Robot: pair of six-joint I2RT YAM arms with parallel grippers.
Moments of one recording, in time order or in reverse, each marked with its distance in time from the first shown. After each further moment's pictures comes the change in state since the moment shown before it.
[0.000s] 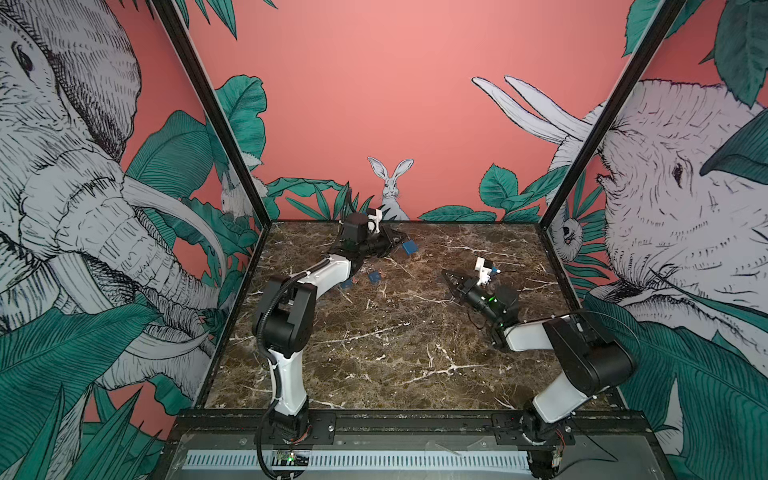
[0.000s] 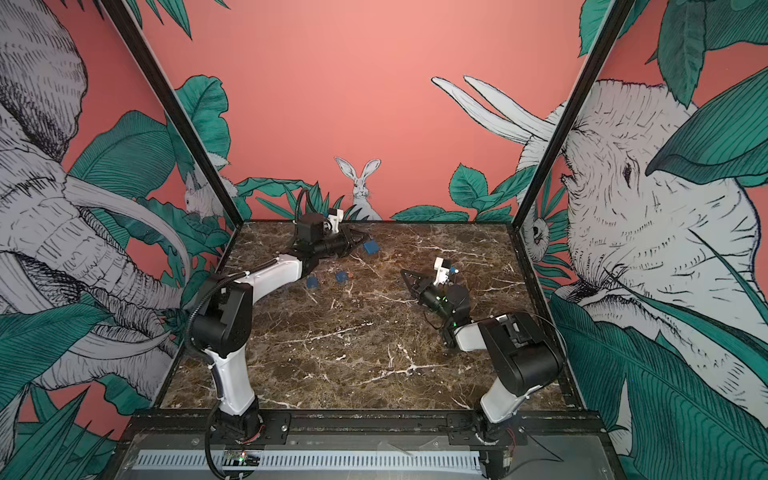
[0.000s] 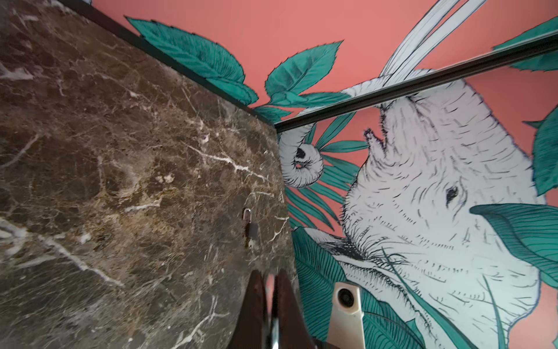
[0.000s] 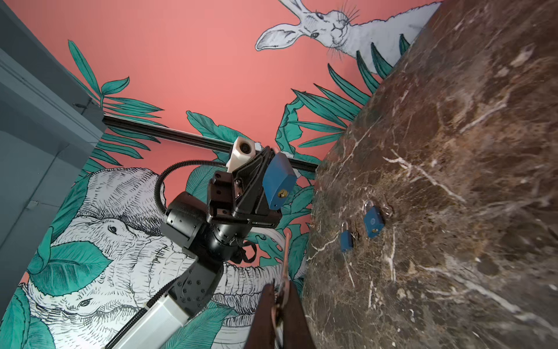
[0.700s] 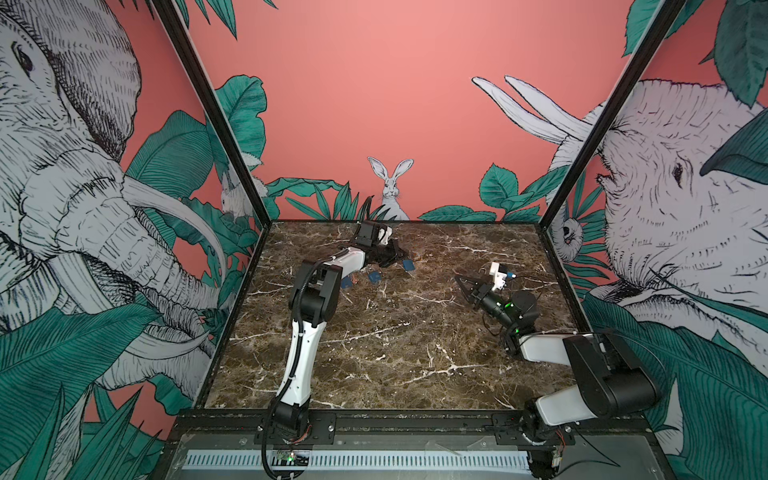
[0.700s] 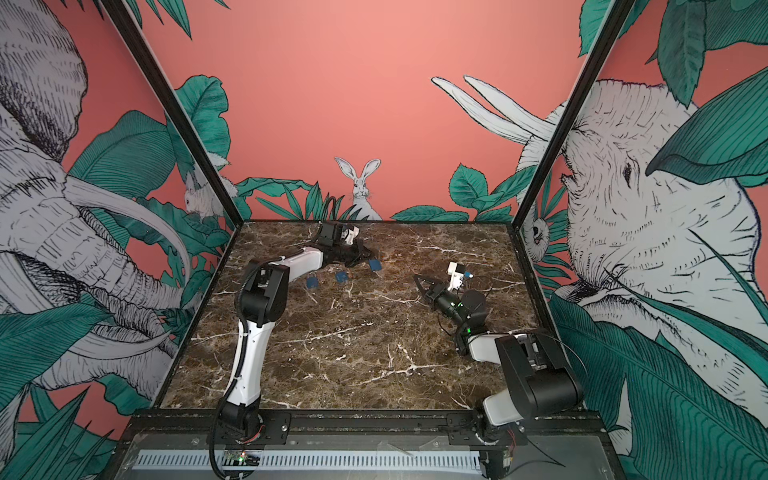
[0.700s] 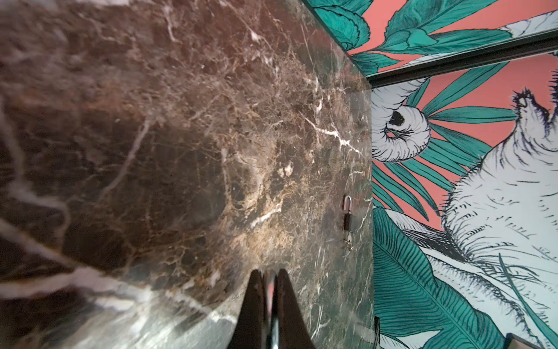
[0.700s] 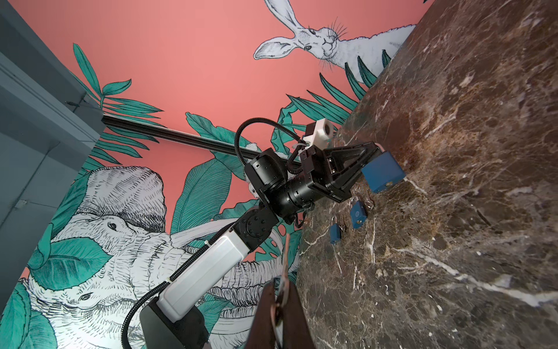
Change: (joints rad) left arm 0.019 0.416 0.365 -0.323 0.031 0.233; right arm -0.099 -0.158 -0.091 -0.094 -0.089 -0.032
